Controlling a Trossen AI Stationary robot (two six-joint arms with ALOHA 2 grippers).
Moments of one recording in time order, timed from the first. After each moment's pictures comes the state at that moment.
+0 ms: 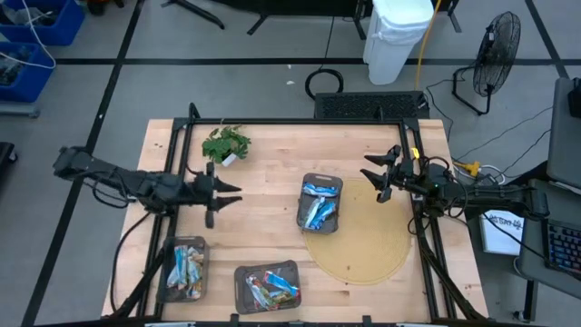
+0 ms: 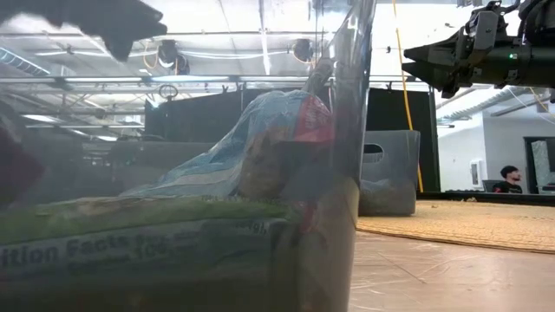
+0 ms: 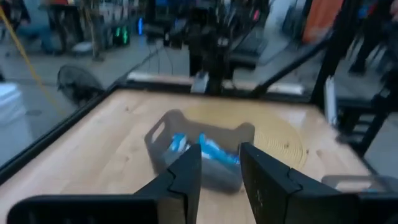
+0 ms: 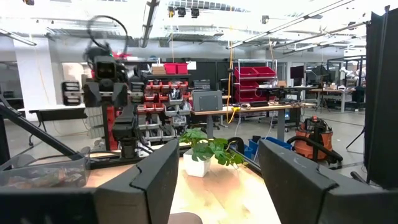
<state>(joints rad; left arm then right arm) -0.28 0.67 0.45 0.05 -0.35 -0.12 -0.21 0.40 0.01 0.62 0.10 0.01</state>
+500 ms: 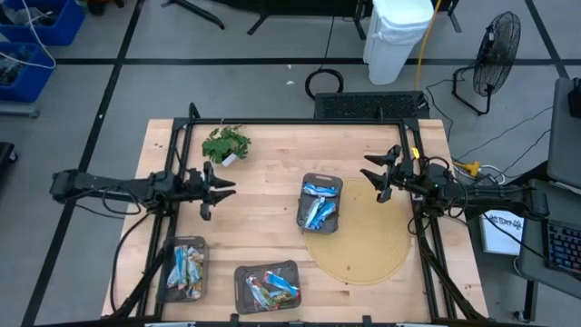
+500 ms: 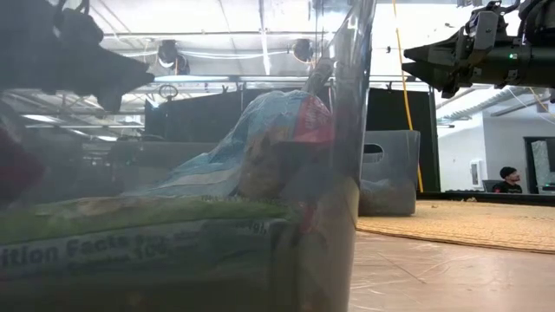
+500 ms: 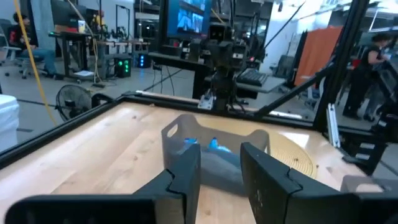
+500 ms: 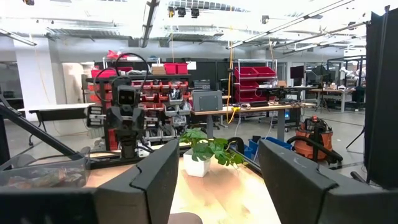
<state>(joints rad) -0.02 0.39 0.01 0.43 -0.09 -0.13 -0.21 0.40 0.02 0.62 0.10 0.01</state>
